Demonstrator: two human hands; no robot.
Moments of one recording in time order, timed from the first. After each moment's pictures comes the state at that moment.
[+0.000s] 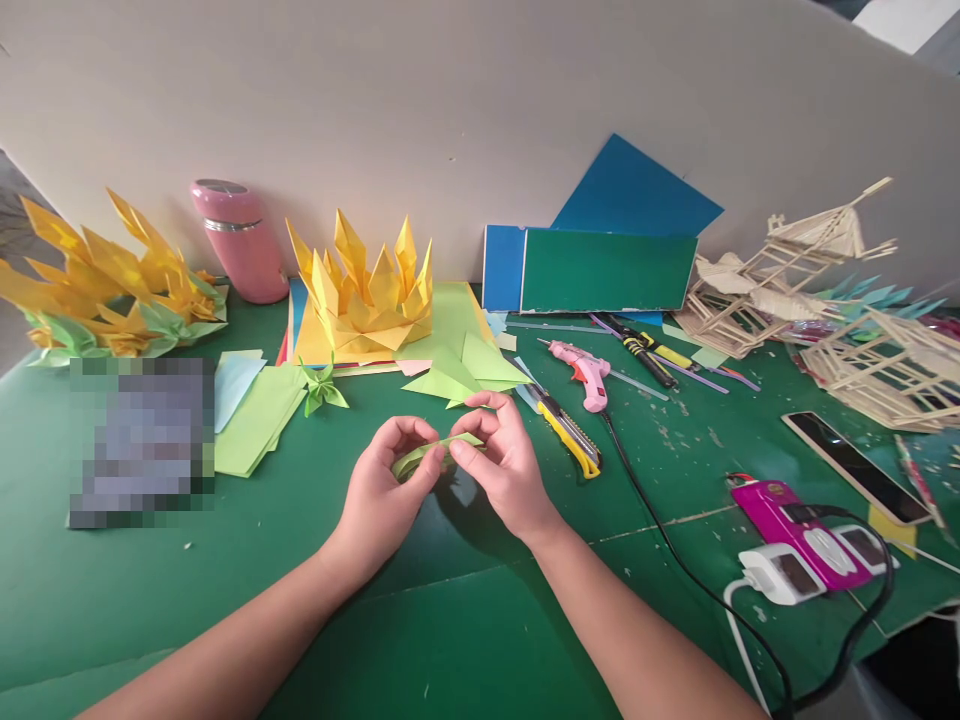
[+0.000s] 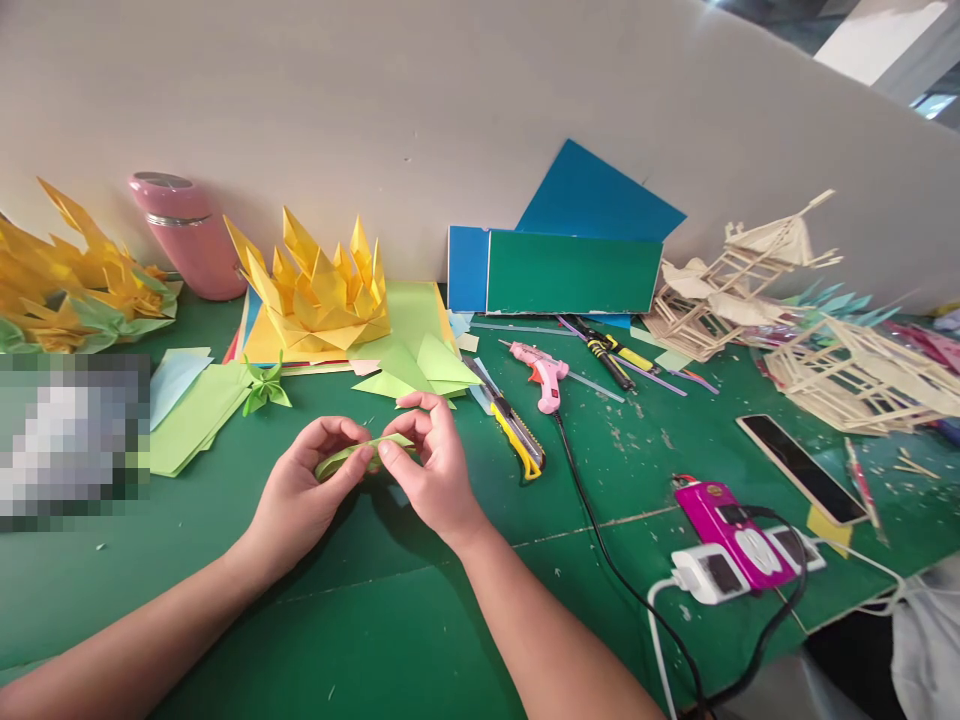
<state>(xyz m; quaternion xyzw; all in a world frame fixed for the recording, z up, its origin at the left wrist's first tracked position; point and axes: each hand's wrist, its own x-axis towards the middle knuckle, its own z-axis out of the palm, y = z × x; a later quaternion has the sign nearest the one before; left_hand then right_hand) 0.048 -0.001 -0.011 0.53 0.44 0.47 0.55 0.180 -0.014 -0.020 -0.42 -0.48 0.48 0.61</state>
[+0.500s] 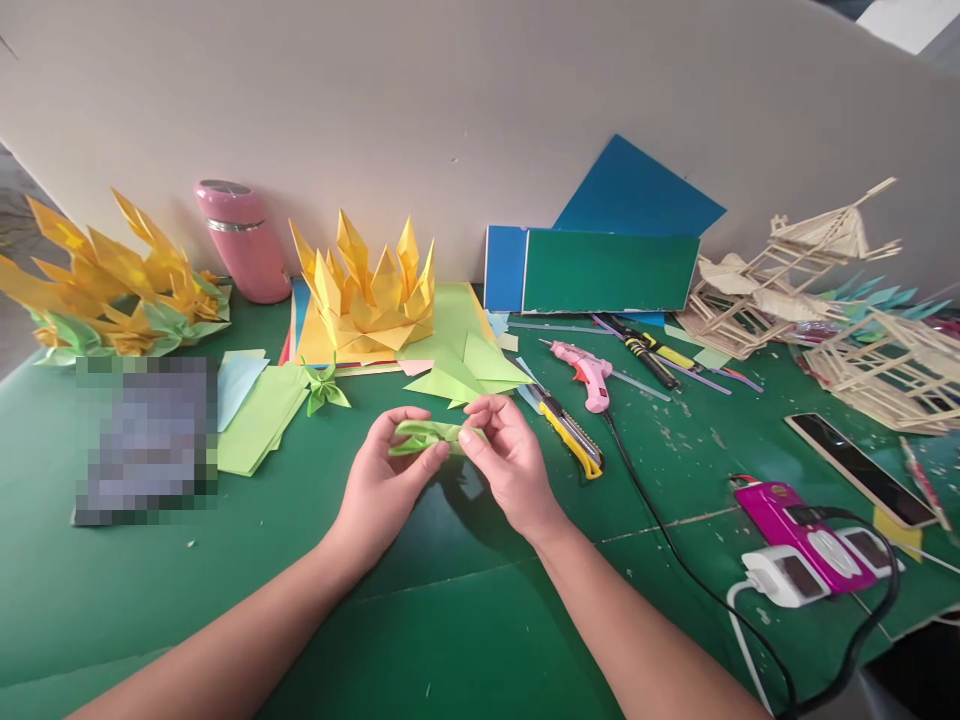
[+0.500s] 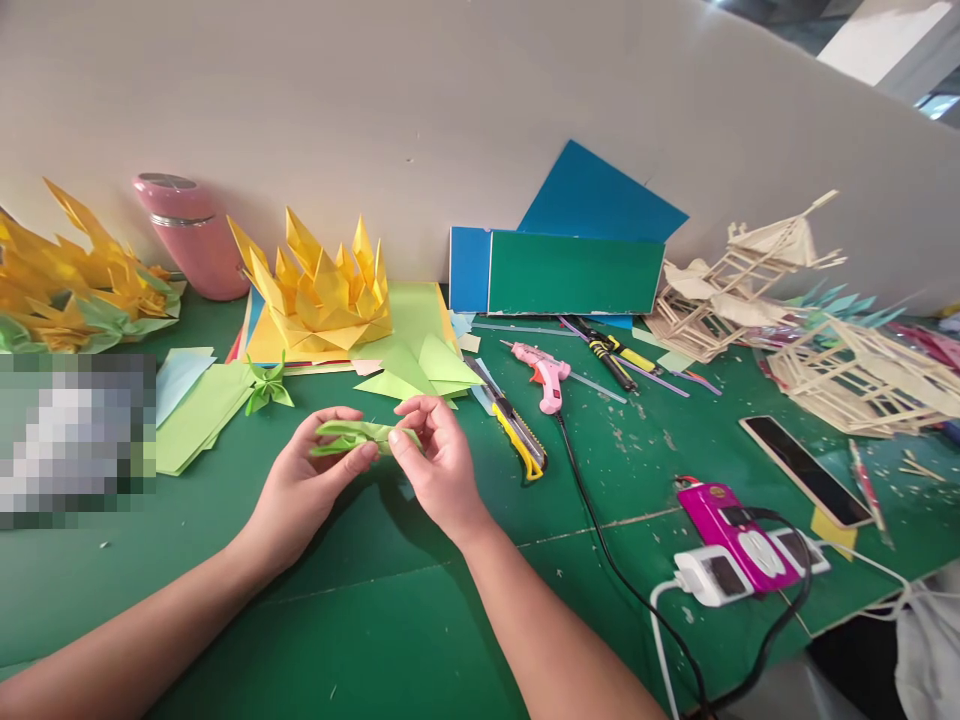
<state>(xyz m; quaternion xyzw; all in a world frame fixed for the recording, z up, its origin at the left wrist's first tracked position) 0.048 0.002 -0.013 0.48 0.45 0.47 0.59 0.184 -0.012 -0.019 -0.44 -0.48 0.44 0.61</state>
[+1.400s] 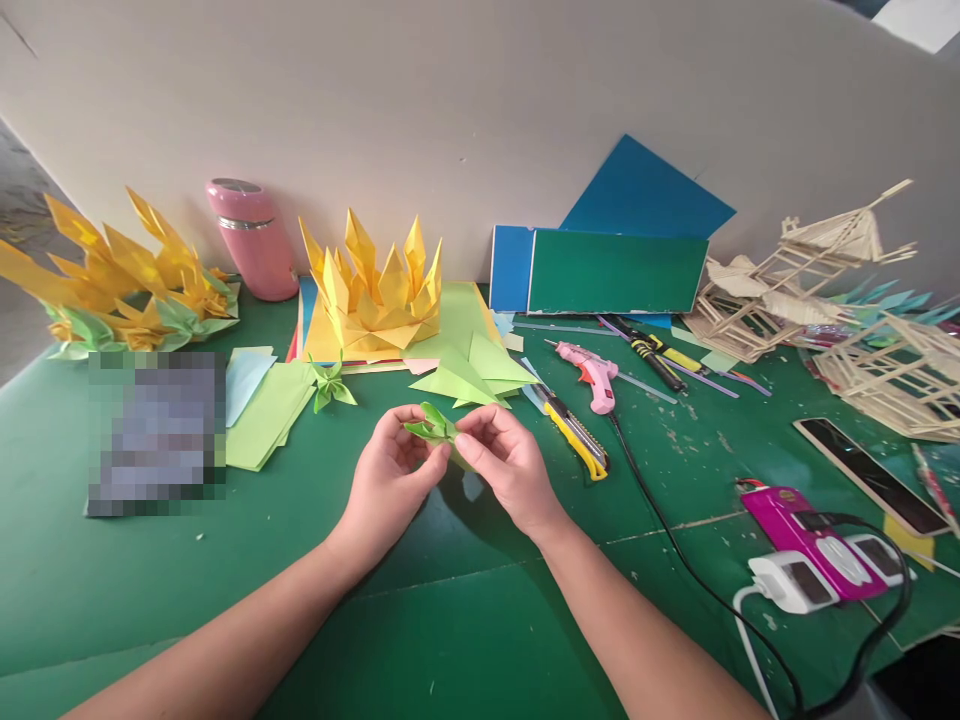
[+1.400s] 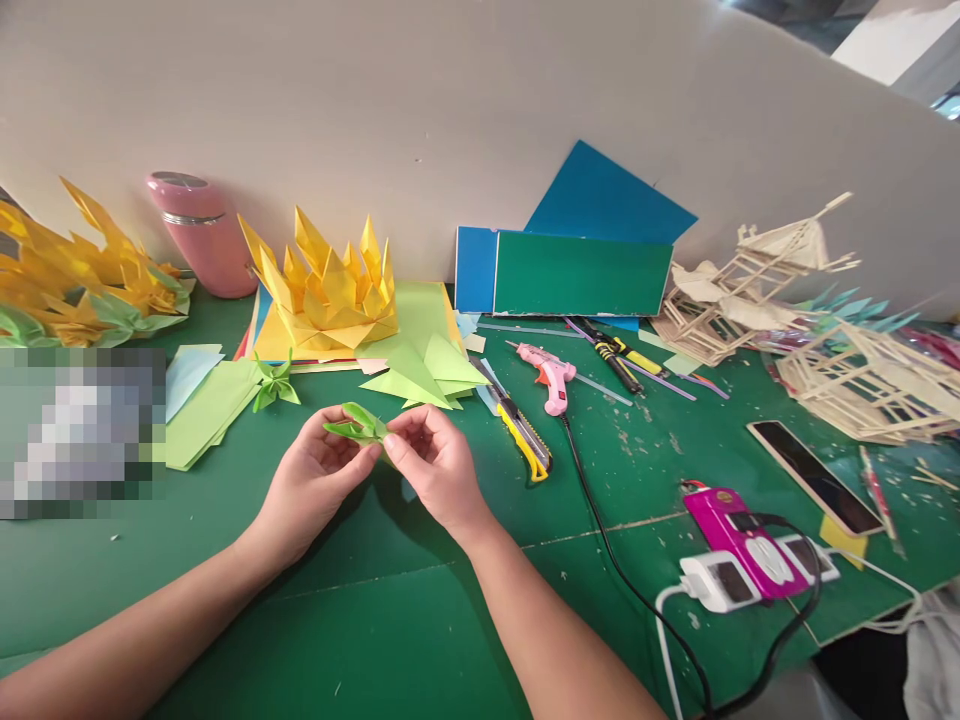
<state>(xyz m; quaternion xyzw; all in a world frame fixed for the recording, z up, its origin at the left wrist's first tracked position) 0.048 0.005 -0.017 0.49 0.42 0.50 0.58 0.182 -0.011 -0.025 -0.46 -0.51 0.44 0.58</state>
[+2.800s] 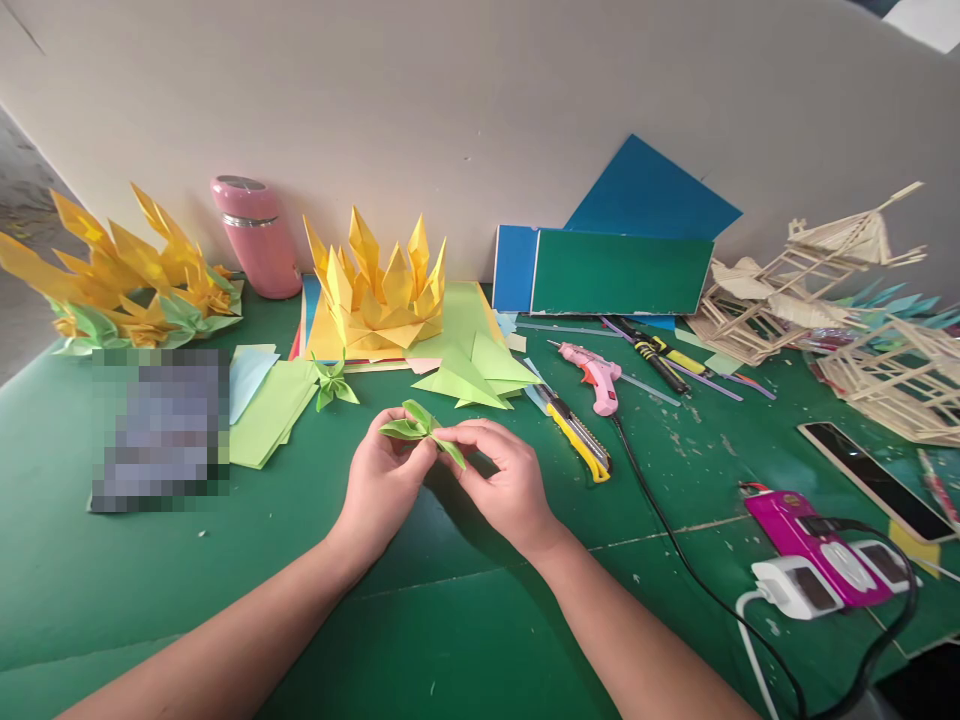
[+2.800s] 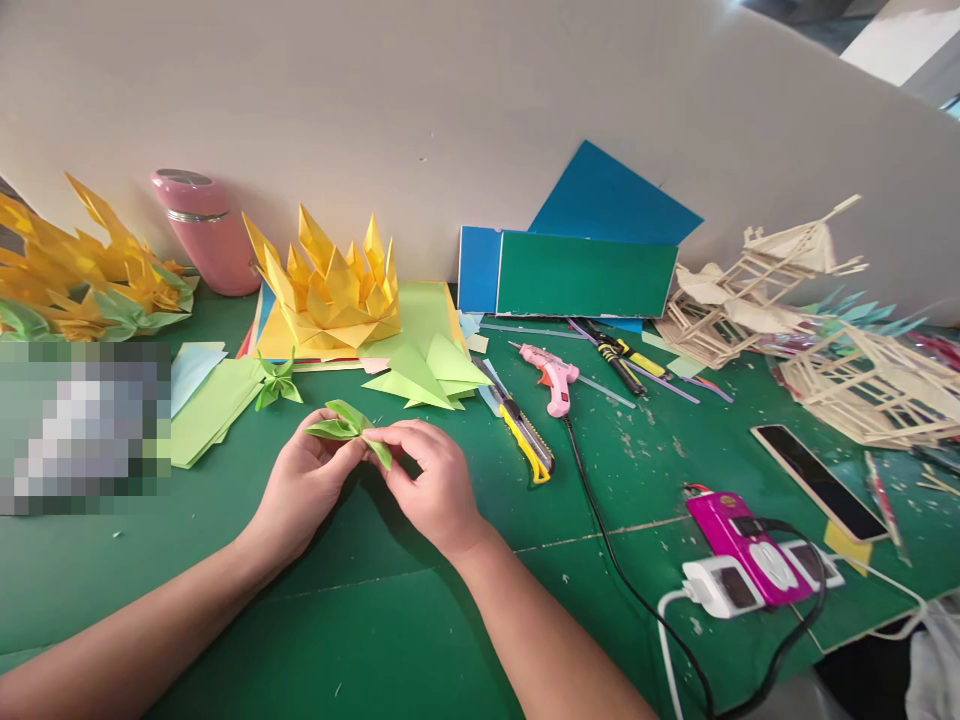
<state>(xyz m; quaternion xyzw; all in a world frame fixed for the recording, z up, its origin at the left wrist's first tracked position) 0.046 0.007 -0.018 0.45 0.47 0.50 0.57 0.179 -0.015 -0.027 -0.45 -0.70 0.18 0.53</state>
